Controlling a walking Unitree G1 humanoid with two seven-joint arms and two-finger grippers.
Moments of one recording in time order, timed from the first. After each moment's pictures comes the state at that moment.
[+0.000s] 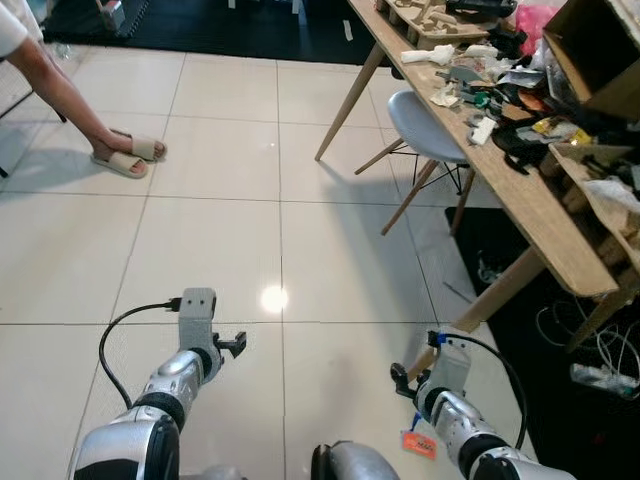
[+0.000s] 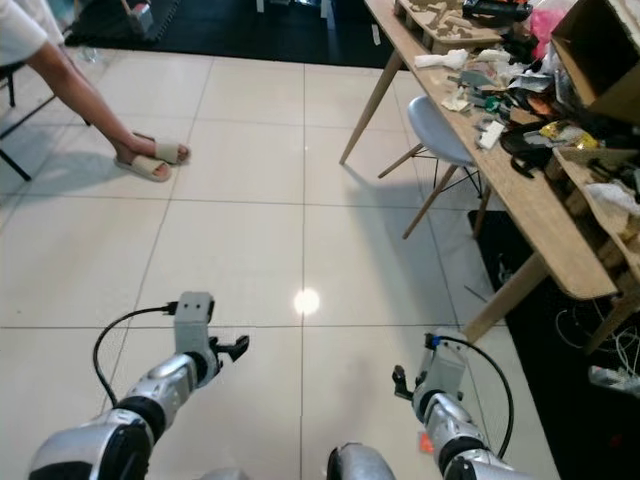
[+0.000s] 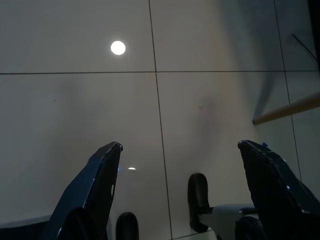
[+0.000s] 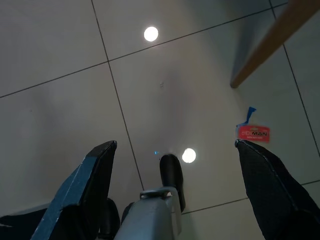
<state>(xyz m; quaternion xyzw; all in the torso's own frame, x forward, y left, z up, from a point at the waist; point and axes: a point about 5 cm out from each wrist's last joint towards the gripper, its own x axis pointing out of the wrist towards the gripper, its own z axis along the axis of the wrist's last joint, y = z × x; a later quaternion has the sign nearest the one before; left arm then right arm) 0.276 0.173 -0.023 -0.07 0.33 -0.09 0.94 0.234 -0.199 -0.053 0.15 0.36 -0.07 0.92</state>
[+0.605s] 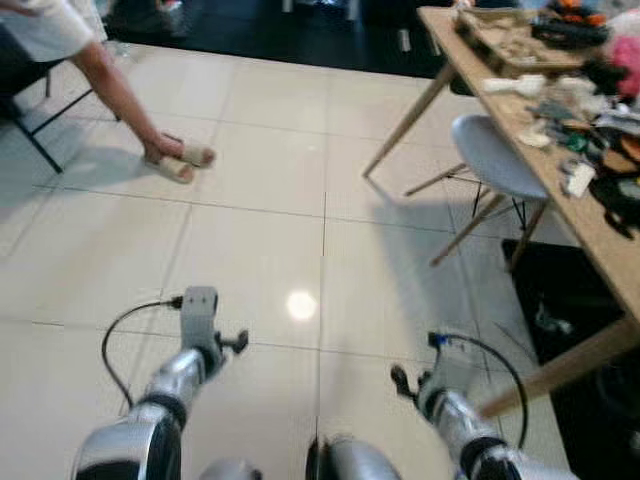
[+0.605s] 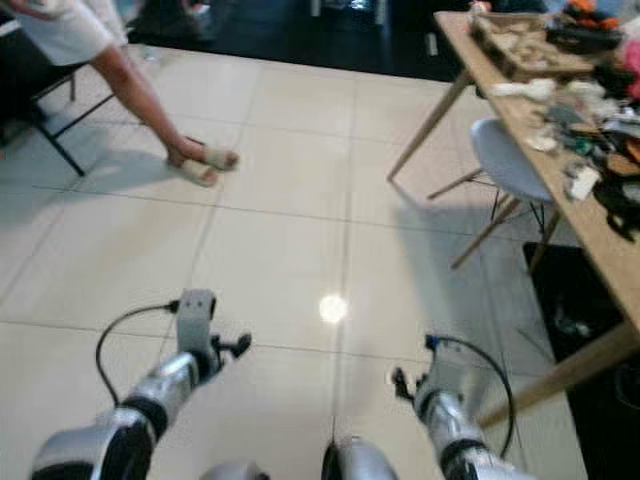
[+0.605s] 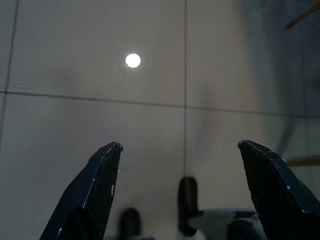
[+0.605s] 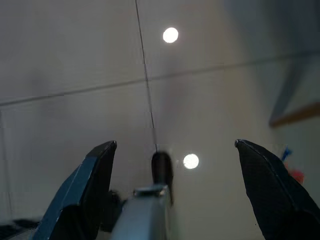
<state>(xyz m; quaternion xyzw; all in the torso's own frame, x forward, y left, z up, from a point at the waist) 0.278 0.167 -0.021 -0.08 0.33 -0.10 0.94 0.233 -0.204 -0.053 0.14 0.37 -0.07 0.92</state>
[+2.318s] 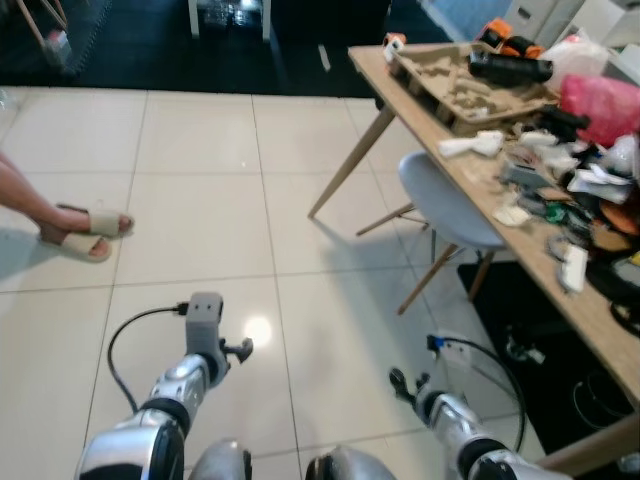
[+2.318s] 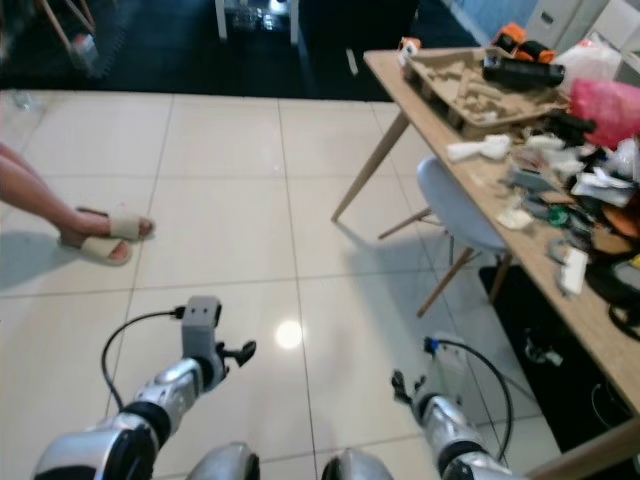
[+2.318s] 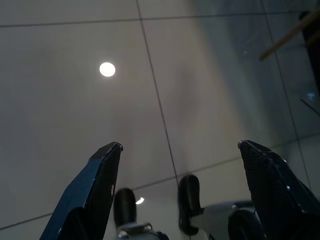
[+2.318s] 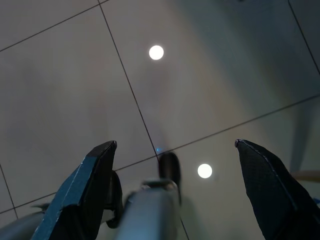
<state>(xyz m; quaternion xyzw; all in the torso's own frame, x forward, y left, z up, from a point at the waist) 0.276 0.163 -0.023 -0.08 0.33 -0.10 0.94 0.234 -0.194 -0.053 0.15 0.37 -0.06 0.92</state>
